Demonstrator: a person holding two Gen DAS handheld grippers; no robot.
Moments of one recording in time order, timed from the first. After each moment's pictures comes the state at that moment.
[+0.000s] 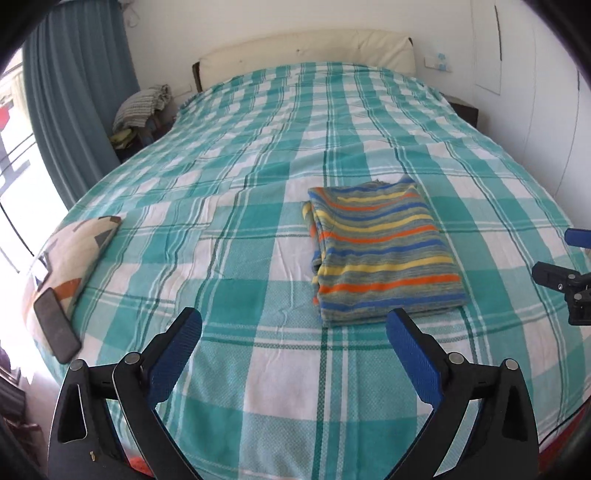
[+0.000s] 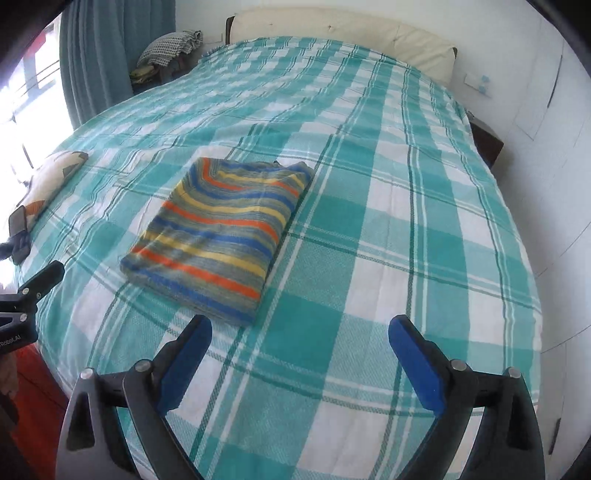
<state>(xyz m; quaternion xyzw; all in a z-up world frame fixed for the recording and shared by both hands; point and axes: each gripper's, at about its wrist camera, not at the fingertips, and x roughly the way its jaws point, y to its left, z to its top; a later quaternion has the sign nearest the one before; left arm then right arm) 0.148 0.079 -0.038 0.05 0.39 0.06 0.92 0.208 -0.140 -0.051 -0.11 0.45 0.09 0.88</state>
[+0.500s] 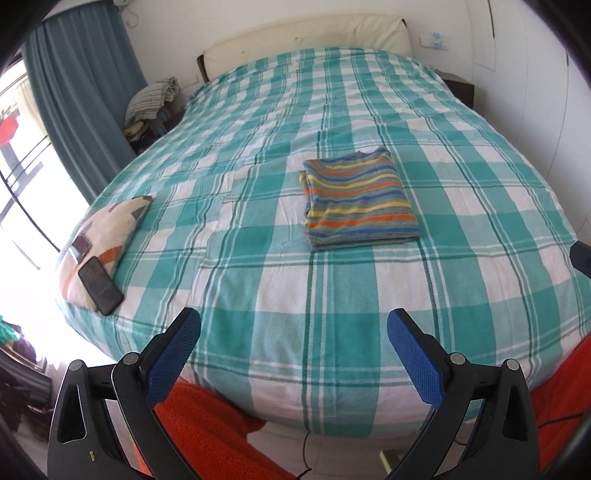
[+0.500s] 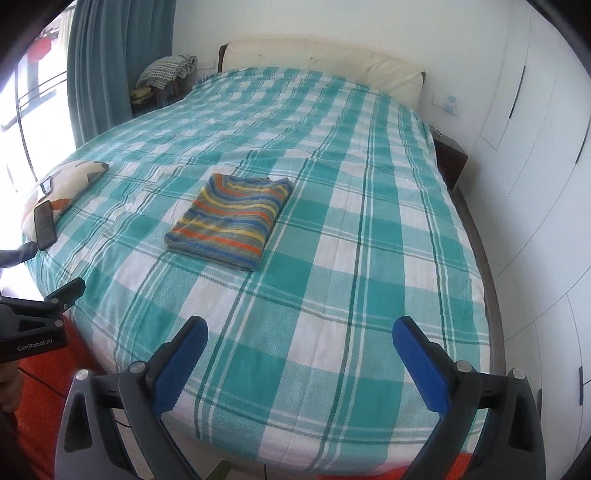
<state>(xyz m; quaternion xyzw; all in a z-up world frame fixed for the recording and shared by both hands) 0.038 0.041 0.004 0.08 0.42 0.08 0.90 0.057 -0.167 0.031 -0.11 0.41 0.06 0.90</state>
